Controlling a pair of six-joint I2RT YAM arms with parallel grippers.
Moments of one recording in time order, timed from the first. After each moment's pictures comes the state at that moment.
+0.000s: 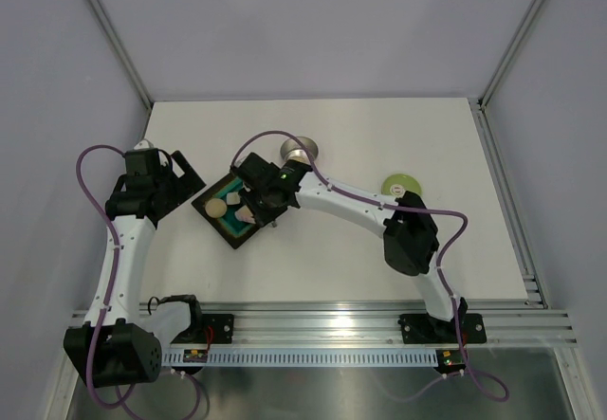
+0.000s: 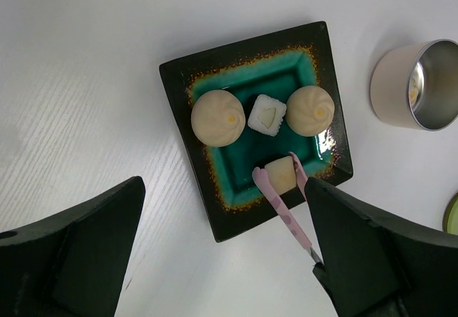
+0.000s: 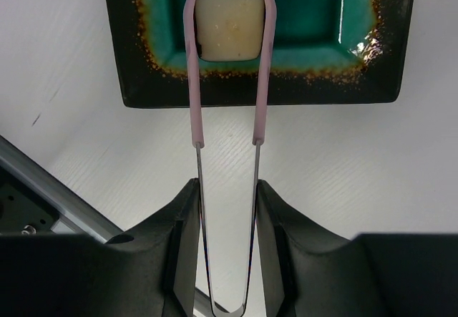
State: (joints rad) left arm 0.09 1.04 0.99 -0.75 0.01 -0.55; right arm 1.04 2.13 1.95 -0.85 0.05 0.30
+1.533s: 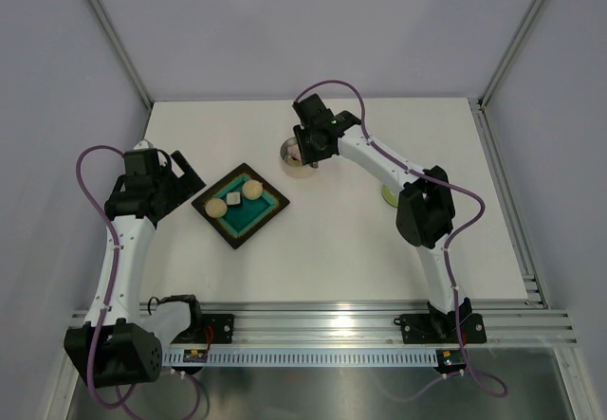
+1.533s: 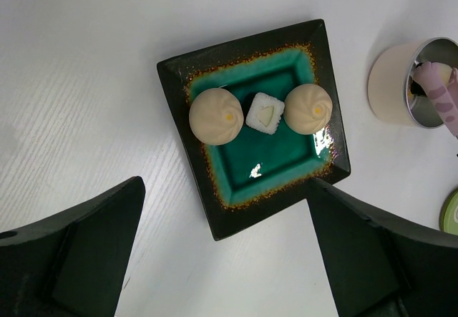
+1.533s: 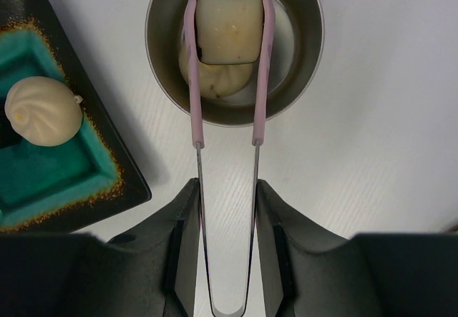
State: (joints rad) left arm 0.10 1.04 0.99 -0.75 0.03 -0.55; right arm 0.66 2.17 2.02 -0.79 0.12 0.27
